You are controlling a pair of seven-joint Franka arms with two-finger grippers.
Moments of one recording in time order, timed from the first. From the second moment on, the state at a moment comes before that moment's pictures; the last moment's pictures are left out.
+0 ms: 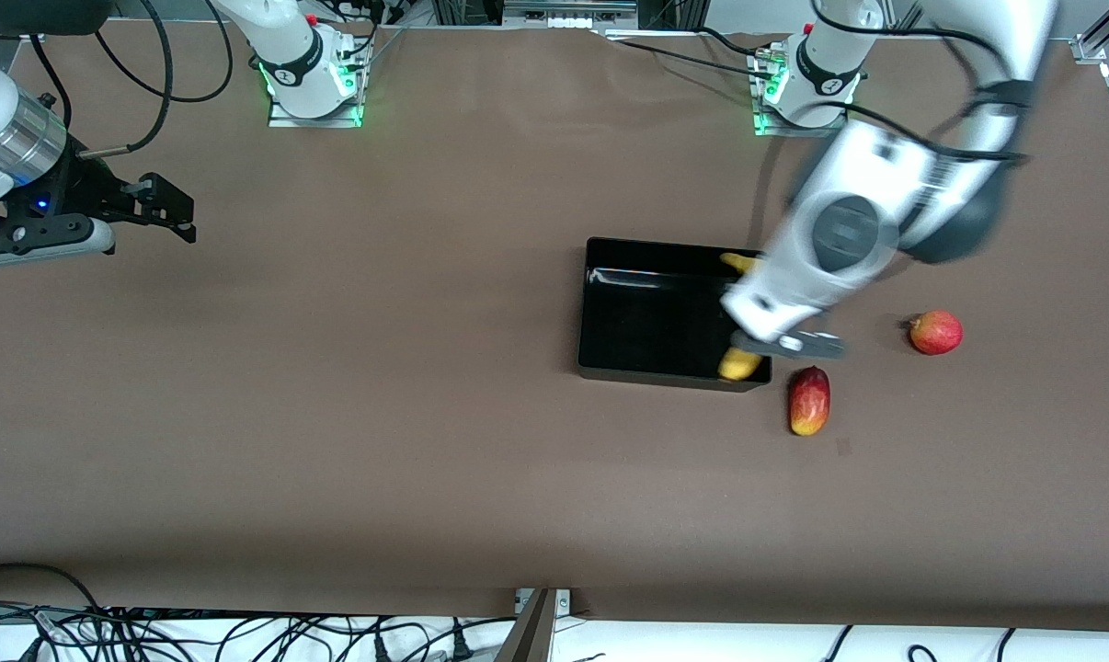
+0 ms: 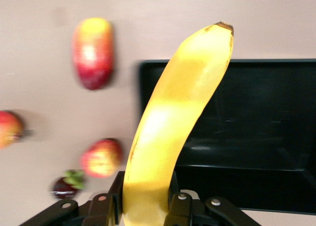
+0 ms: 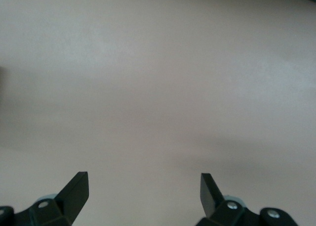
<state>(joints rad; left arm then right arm) -0.01 0.37 -0.32 -1.63 0.16 1.73 -0.31 0.25 0.02 -0.13 -1.64 0.00 1.65 -0.06</state>
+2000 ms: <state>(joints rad) 0.02 0.16 -0.11 -1.66 0.10 1.65 -0.05 0.94 0.79 -0.11 -1.37 0.12 2.26 0.94</state>
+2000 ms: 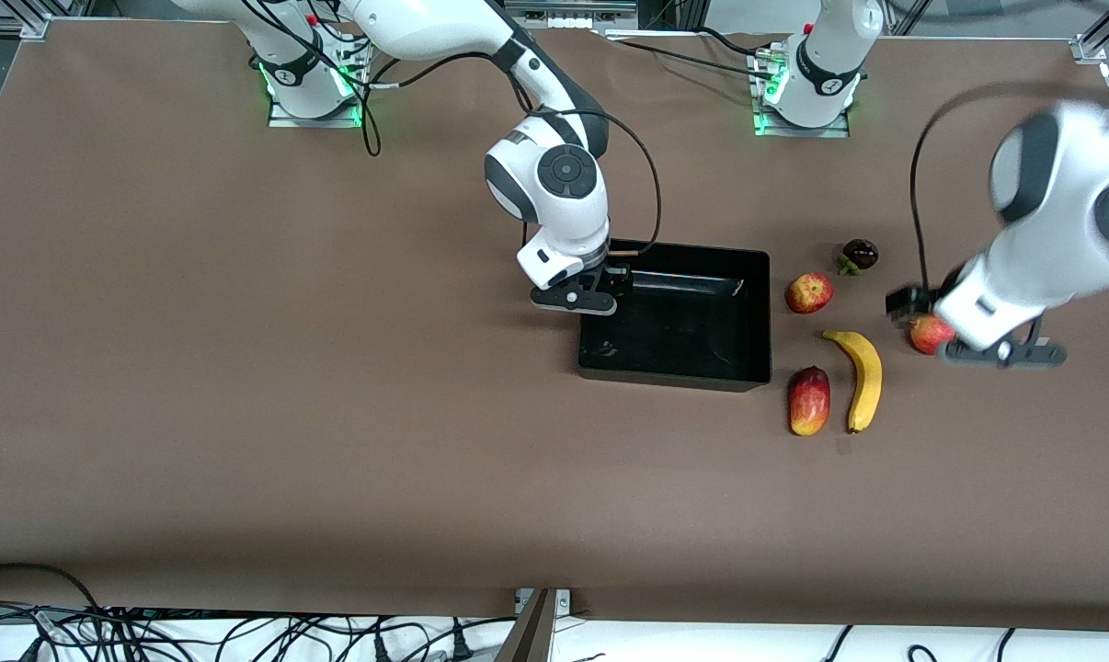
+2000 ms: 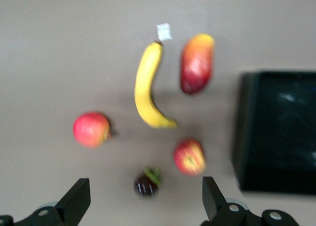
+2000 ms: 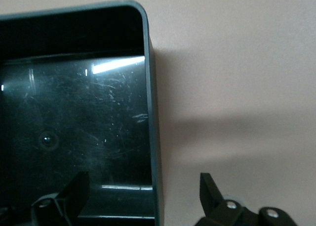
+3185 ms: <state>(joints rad) -0.03 -0.05 -0.04 -1.65 0.02 1.55 -0.05 0.86 0.68 -0.22 -1.33 0.12 1.99 0.67</state>
